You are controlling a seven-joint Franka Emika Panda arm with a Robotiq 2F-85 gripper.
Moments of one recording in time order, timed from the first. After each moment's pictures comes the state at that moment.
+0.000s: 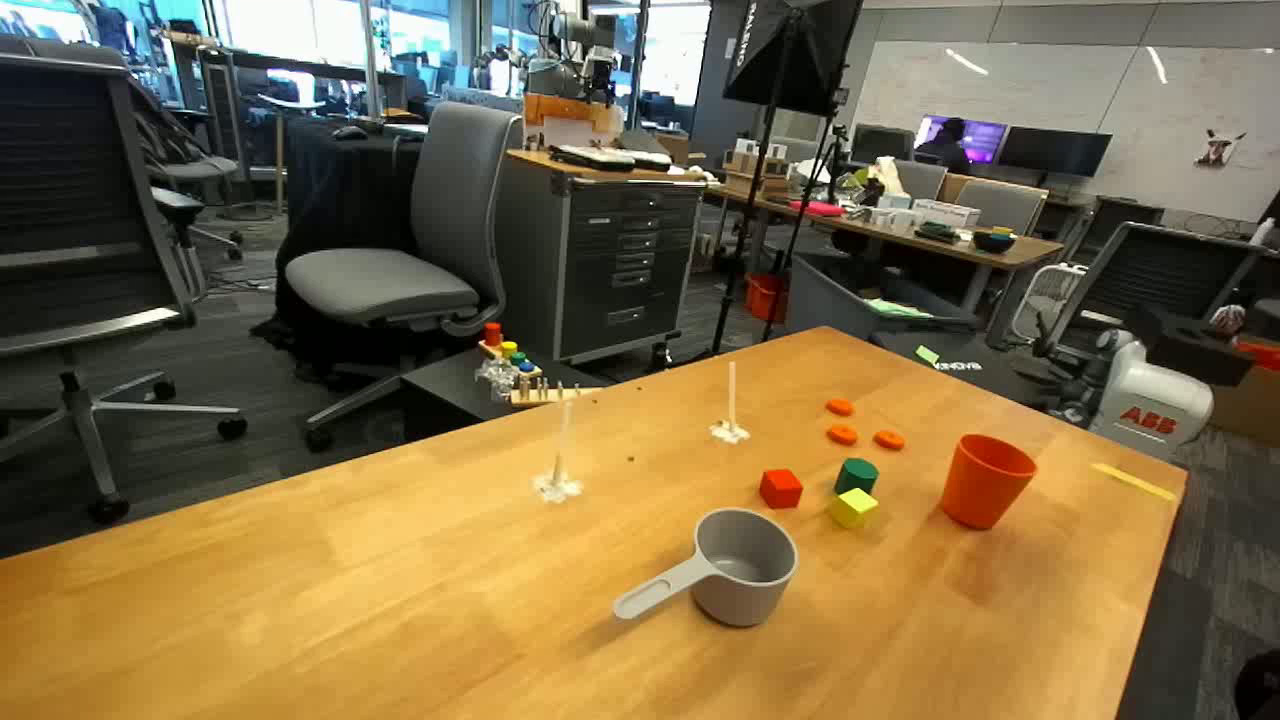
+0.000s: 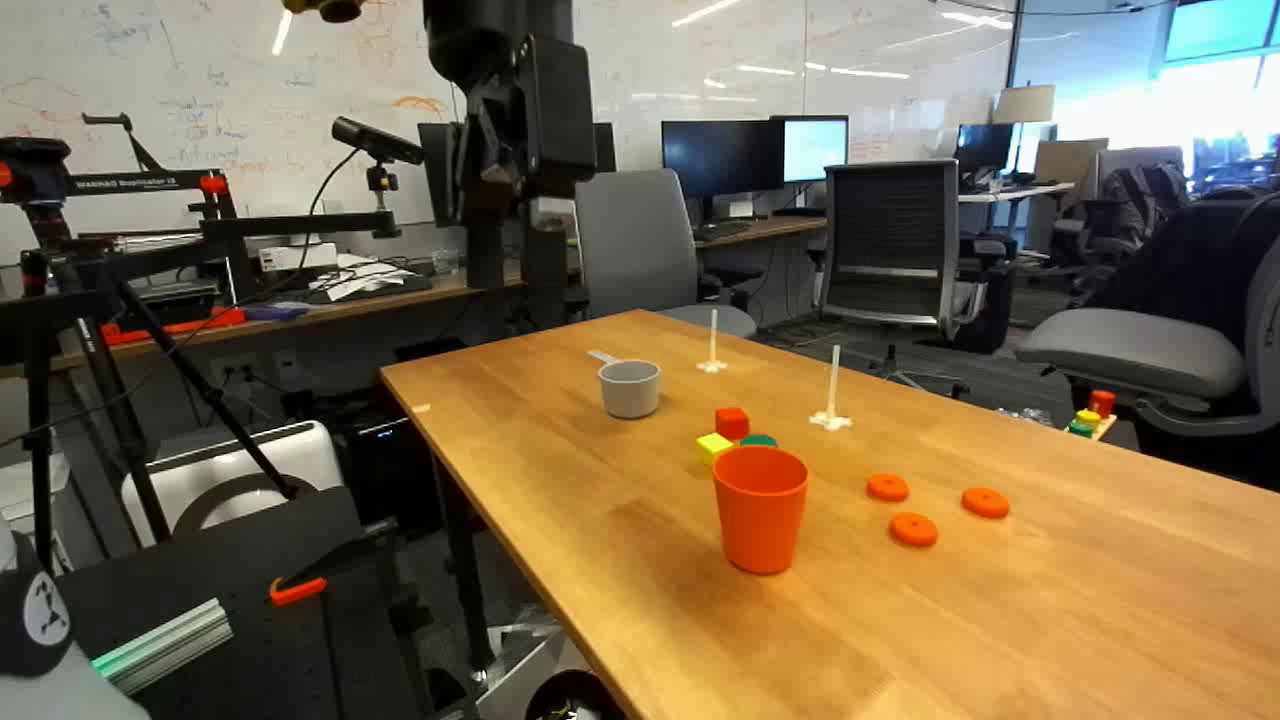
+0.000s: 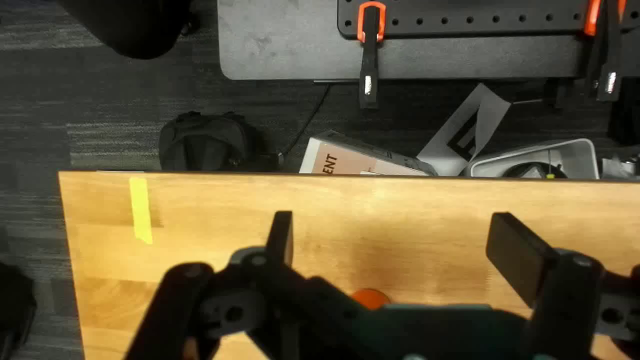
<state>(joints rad) -0.08 -0.64 0.01 -2.71 -0.22 1.93 -0.01</state>
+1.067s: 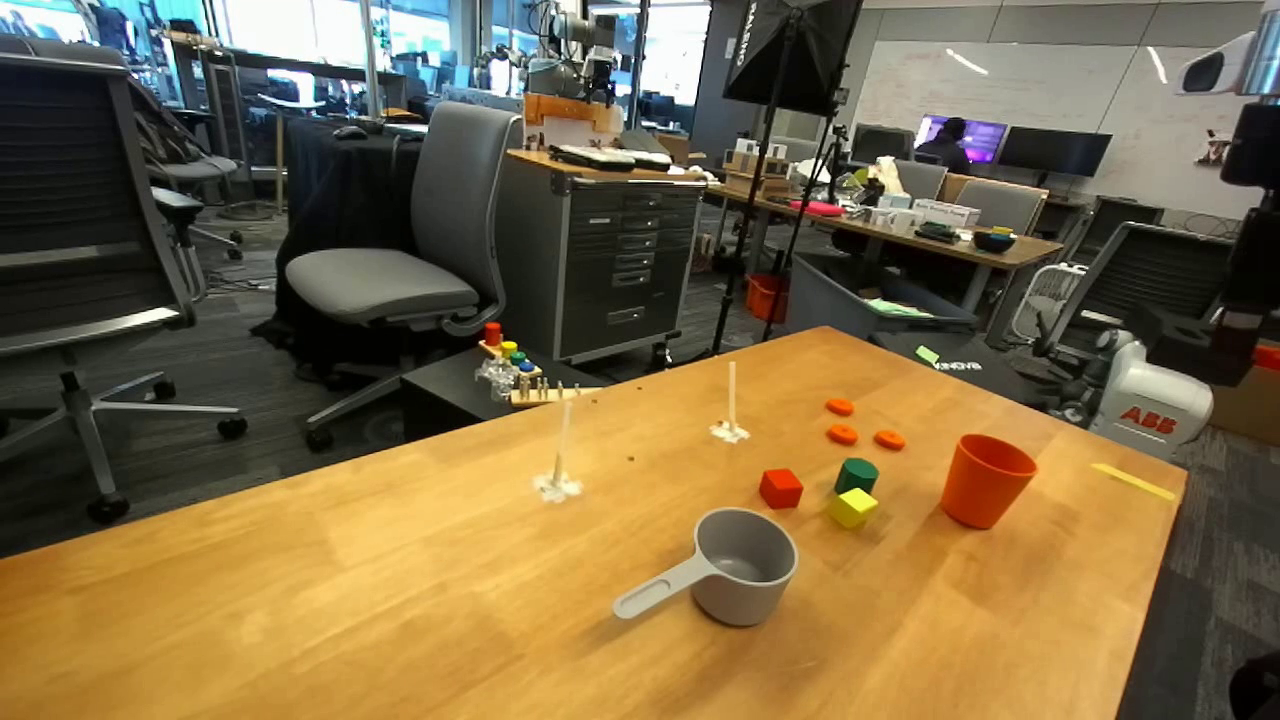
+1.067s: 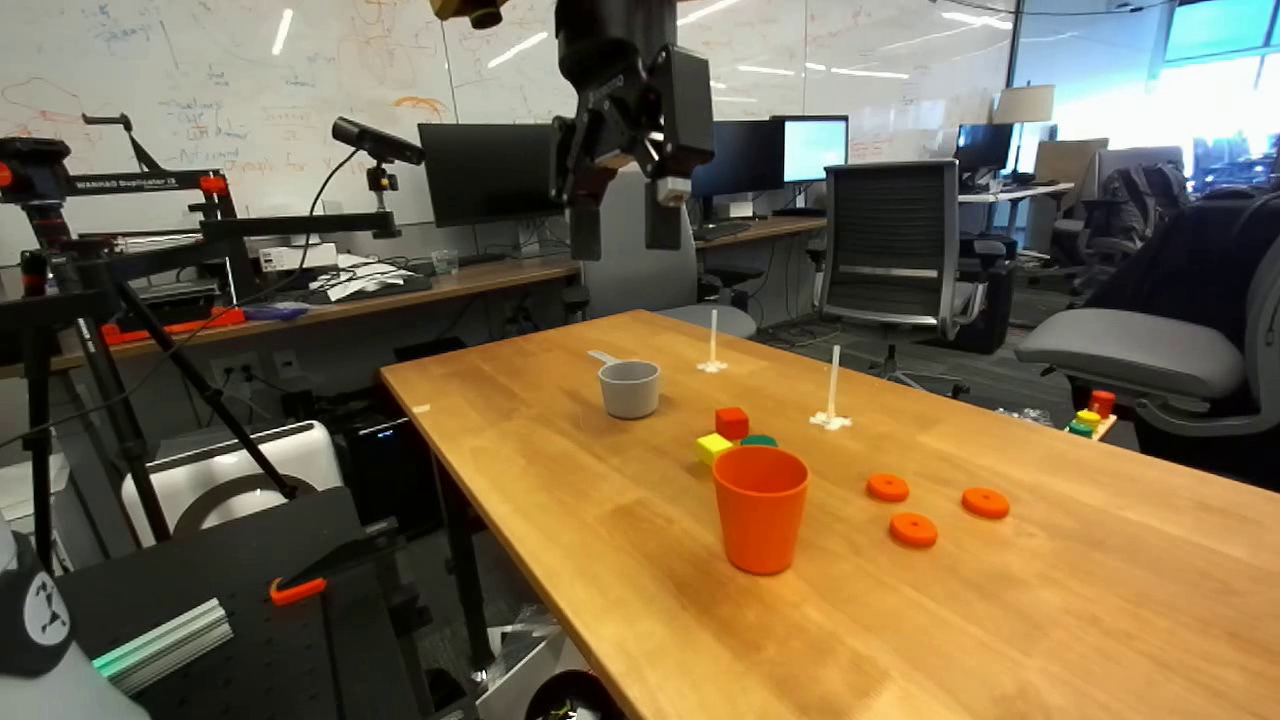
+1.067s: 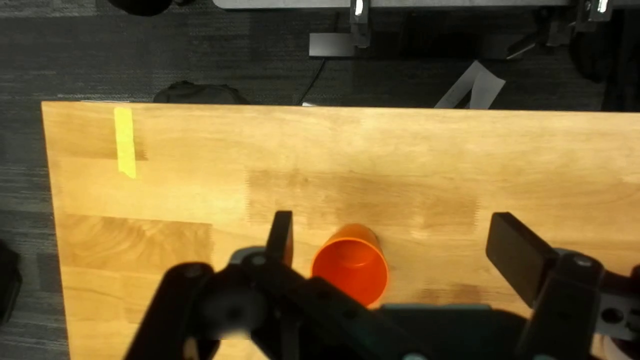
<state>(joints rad) -0.04 -0.36 0.02 -2.48 -0.21 1.96 0.02</state>
